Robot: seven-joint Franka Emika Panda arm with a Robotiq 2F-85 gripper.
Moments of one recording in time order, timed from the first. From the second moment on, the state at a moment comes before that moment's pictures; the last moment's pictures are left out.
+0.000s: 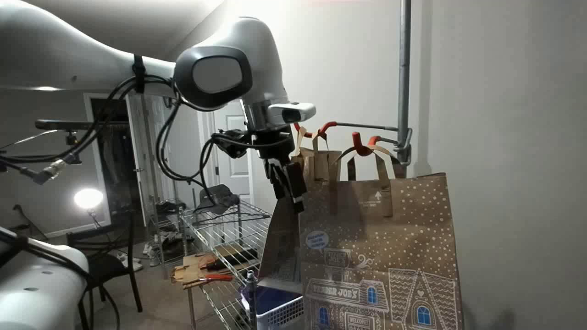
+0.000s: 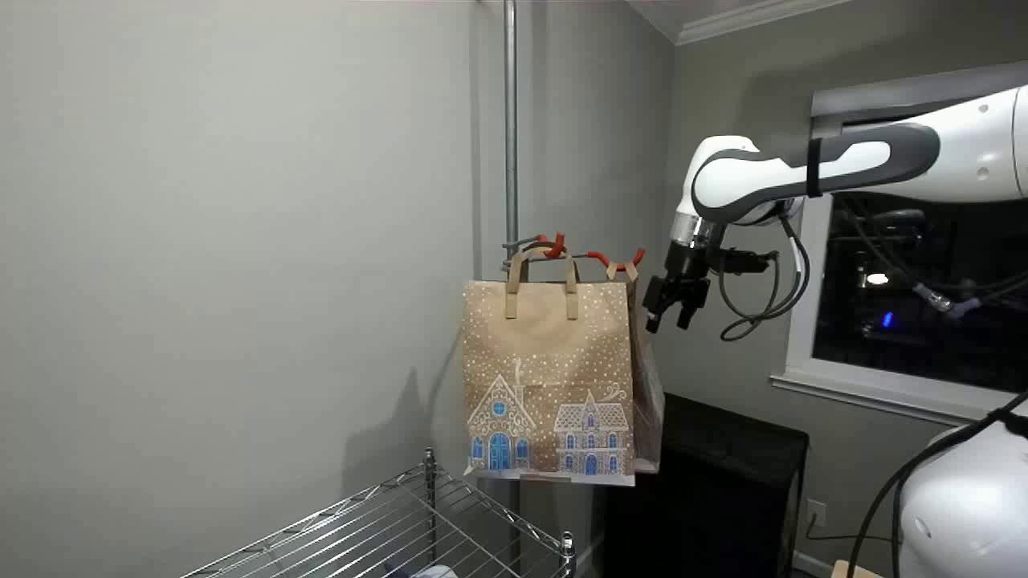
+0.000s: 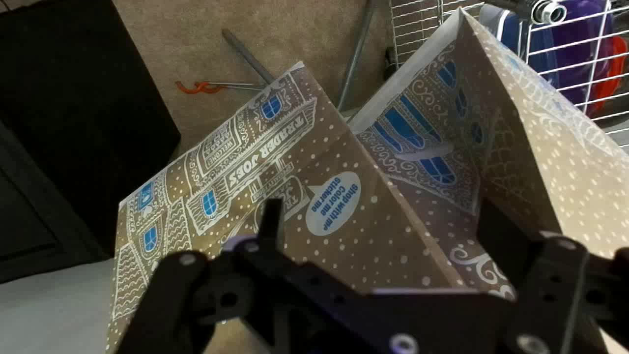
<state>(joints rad) -0.11 -0.61 -0.13 -2.32 -0.02 1.93 -0.01</state>
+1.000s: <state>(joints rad) -0.11 -0.70 -0.08 -2.25 -0.03 1.91 0.02</state>
